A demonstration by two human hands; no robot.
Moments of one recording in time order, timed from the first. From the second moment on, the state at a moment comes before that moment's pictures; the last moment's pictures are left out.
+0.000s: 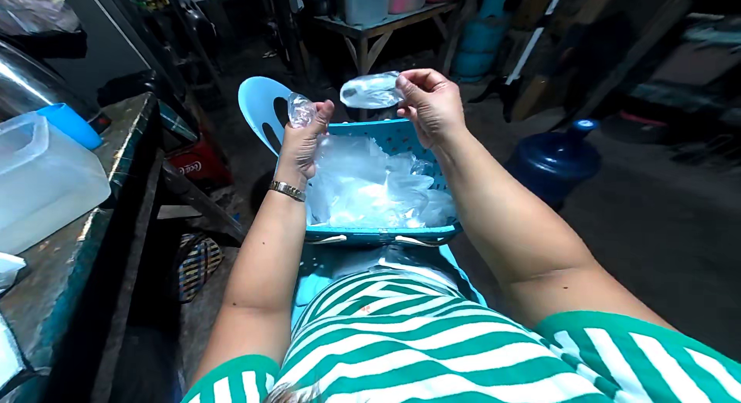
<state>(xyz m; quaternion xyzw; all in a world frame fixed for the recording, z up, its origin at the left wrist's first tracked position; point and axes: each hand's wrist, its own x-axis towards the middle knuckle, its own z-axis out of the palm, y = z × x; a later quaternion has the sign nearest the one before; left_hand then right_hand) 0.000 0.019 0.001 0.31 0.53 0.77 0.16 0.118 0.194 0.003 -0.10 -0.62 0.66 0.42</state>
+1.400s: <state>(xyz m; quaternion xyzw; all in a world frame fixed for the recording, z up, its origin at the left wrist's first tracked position) -0.001 0.020 -0.004 0.44 0.57 0.65 0.26 0.105 0.173 -0.002 -0.08 -0.53 0.80 0.29</state>
